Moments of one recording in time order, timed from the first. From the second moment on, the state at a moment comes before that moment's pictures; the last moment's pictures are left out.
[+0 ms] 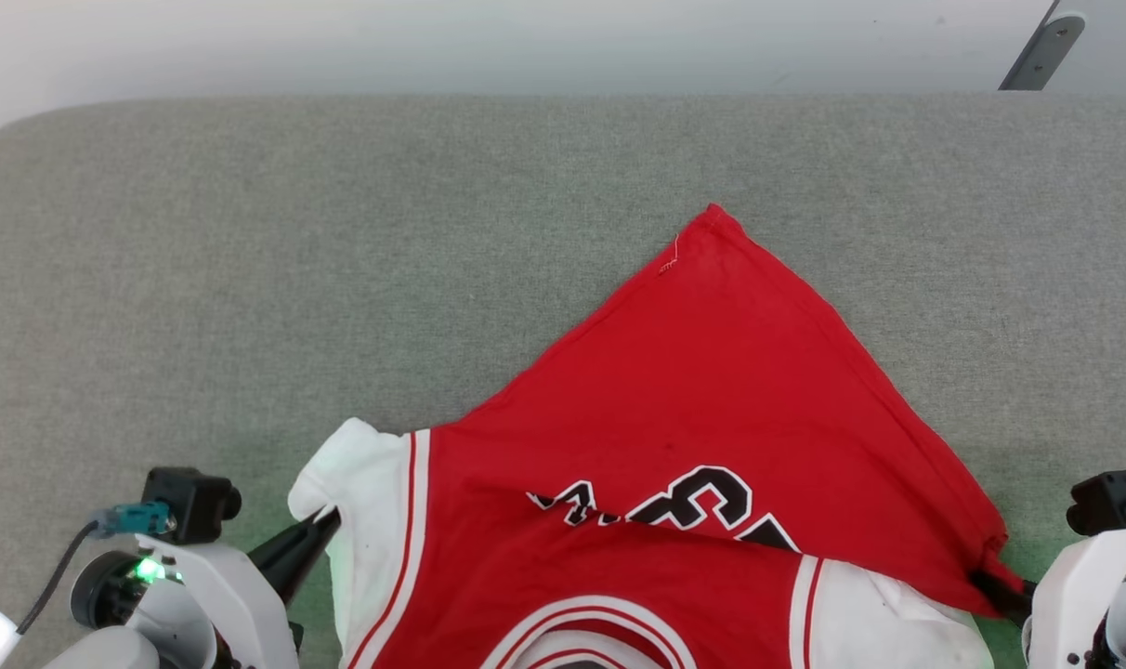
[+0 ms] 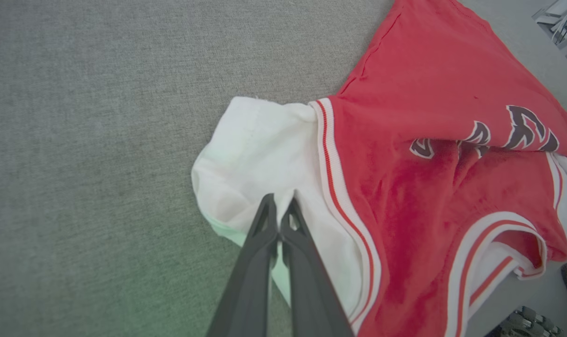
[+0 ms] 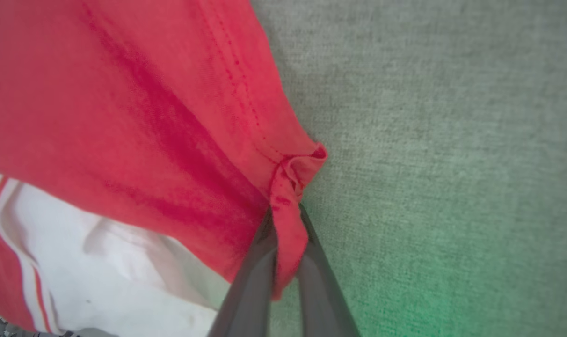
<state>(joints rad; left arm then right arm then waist) -0.32 0.83 -0.75 0.12 -1.06 -0.01 0.02 -0.14 -0.47 0.18 0.28 0.68 0.14 0.60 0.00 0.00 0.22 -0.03</state>
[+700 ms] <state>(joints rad) -0.33 0.81 -0.77 0.10 -1.05 -0.01 0.01 -0.23 -0.51 0.10 -0.16 0.57 0.13 0.76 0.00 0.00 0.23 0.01</state>
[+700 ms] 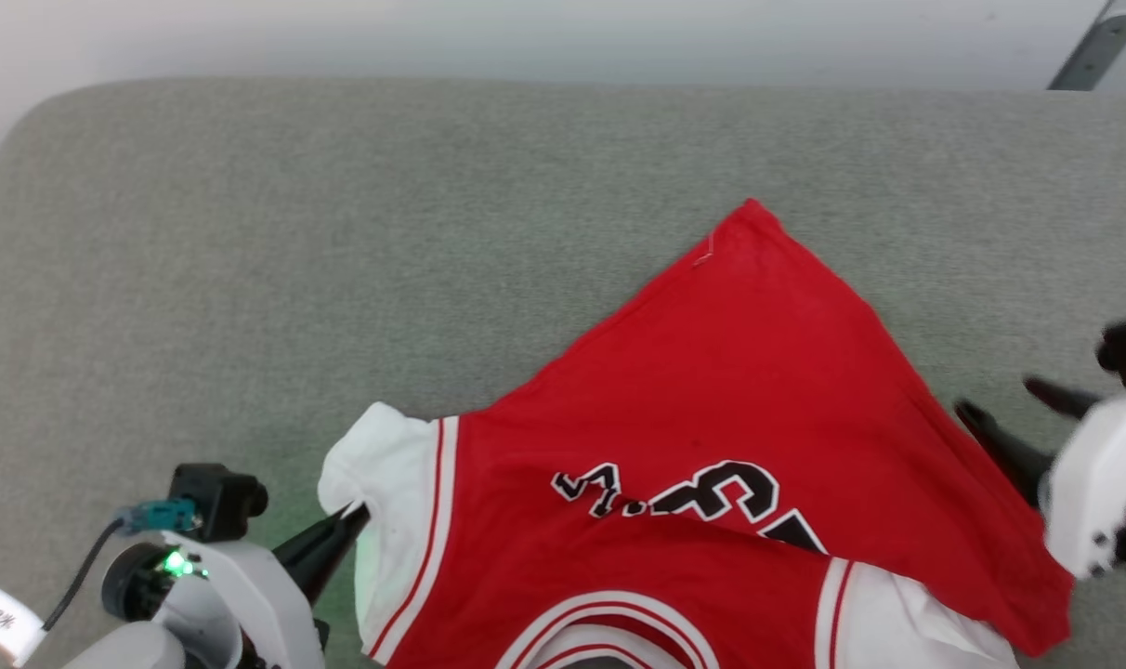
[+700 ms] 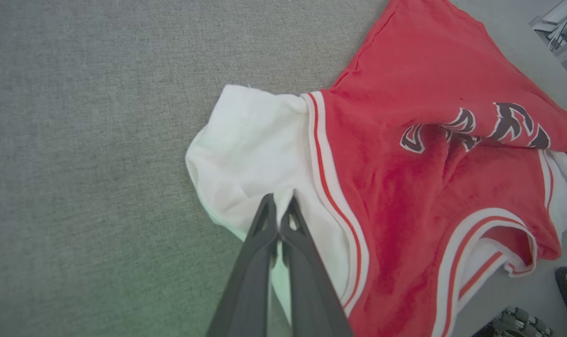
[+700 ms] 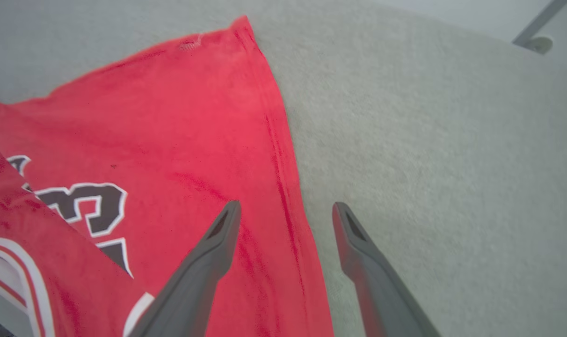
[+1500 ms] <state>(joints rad) -0.51 0.64 -0.85 0.19 -0.98 -0.10 0.03 -0.97 -0.51 0.61 0.73 0.63 0.13 0.52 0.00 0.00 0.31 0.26</state>
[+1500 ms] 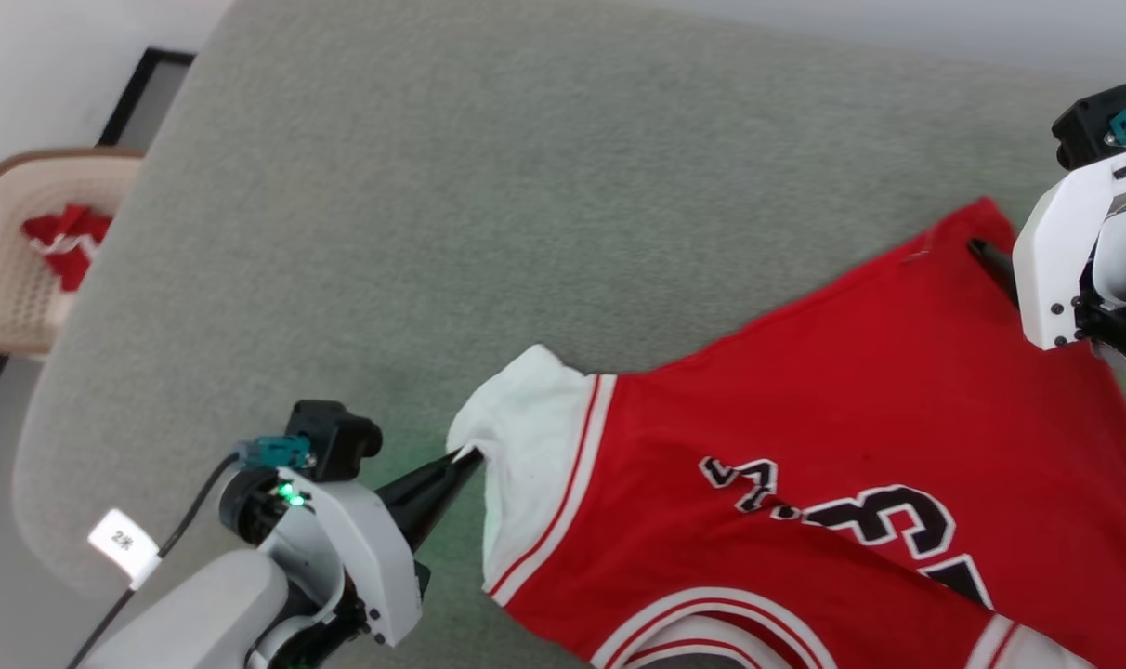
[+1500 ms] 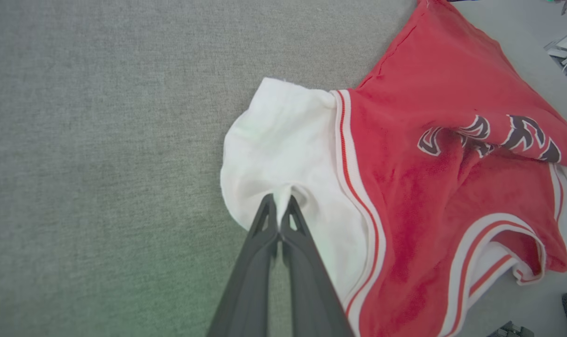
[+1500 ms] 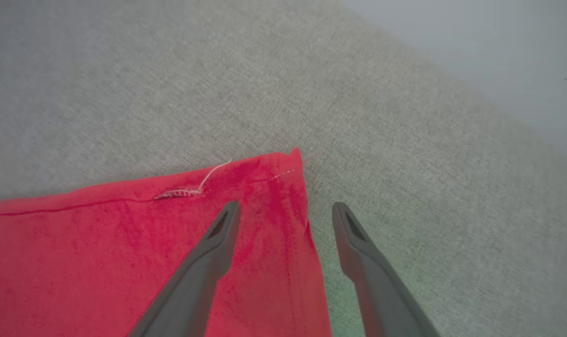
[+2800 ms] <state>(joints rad) -1.02 0.79 -0.74 0.28 -1.04 -0.01 0.37 -1.28 -0.56 0.84 0.79 0.80 0.13 0.43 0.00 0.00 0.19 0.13</state>
